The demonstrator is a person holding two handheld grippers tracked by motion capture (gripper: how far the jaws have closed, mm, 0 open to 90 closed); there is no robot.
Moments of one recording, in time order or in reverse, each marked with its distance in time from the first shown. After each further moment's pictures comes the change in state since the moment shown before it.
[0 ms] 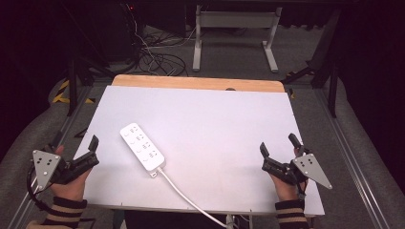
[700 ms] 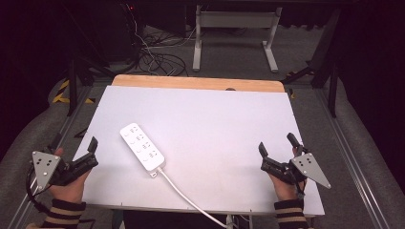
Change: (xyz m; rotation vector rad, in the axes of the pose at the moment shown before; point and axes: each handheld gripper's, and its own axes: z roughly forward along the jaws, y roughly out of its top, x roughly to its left) left arm 0.001 -0.001 -0.002 0.035 0.018 -0.002; right arm 0.003 0.001 0.002 -0.002 0.013 0.002
